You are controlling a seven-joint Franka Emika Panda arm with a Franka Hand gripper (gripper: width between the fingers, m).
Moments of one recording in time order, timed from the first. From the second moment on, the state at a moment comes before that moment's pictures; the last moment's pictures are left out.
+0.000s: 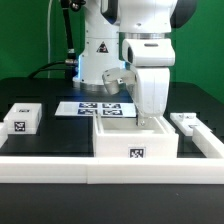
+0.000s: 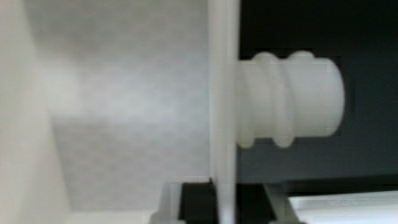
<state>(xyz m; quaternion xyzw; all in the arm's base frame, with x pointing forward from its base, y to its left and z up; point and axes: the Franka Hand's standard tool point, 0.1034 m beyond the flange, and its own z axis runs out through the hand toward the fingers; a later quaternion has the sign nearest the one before) 0.504 0.045 0.028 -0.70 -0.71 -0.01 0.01</state>
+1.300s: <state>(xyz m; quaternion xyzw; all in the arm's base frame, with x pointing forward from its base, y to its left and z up) 0.517 0.110 0.028 -0.72 -0.69 -0.02 0.01</state>
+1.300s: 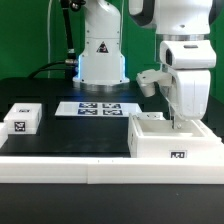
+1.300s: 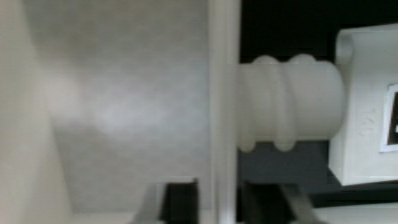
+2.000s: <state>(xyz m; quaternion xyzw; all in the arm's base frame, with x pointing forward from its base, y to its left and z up) 0.517 0.108 0.028 -0.72 -0.69 -0.02 0.01</state>
